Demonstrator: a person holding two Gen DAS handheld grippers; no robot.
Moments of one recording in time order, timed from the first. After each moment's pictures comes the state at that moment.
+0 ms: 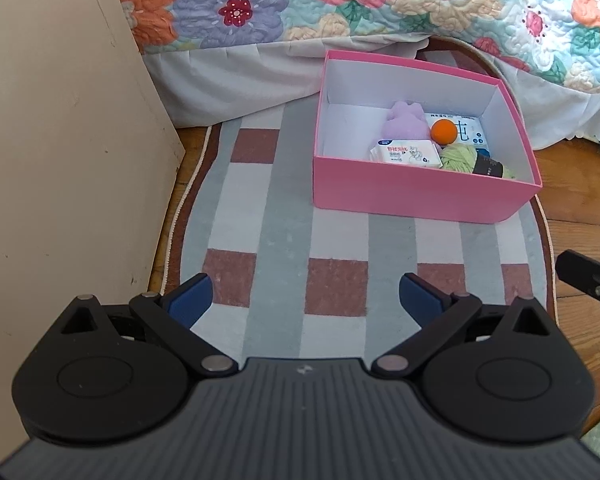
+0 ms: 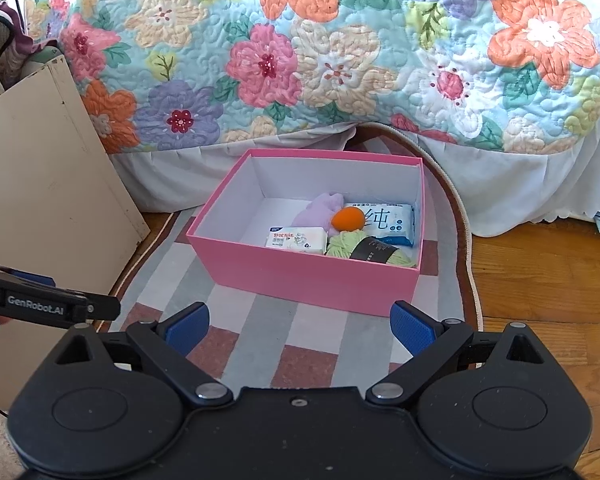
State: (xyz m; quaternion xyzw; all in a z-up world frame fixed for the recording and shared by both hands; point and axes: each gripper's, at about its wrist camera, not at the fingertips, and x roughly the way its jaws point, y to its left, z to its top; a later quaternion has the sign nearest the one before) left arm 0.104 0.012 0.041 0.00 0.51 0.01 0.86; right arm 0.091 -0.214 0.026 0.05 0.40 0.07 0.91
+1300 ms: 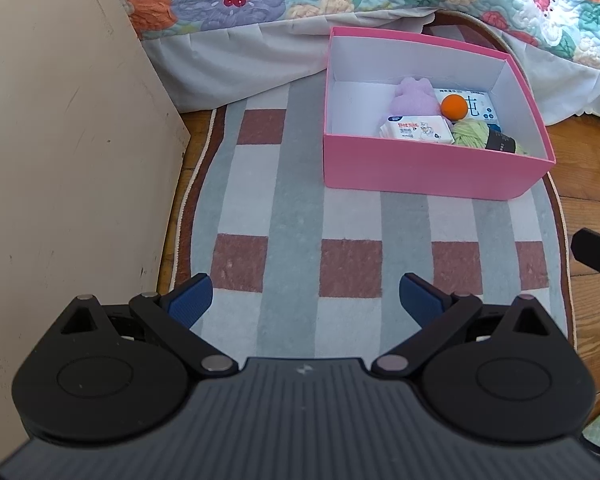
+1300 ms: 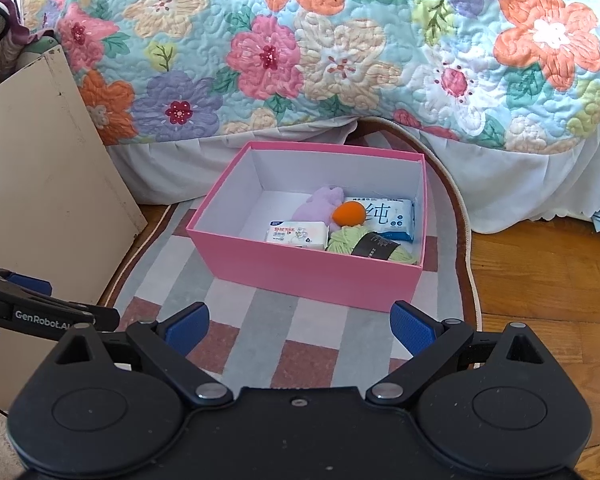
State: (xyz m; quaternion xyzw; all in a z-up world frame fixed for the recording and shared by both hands) left arm 0.109 0.015 0.033 0.02 0.54 0.01 0.84; right arm 0.096 -0.208 0.029 0.04 0.41 0.07 0.91
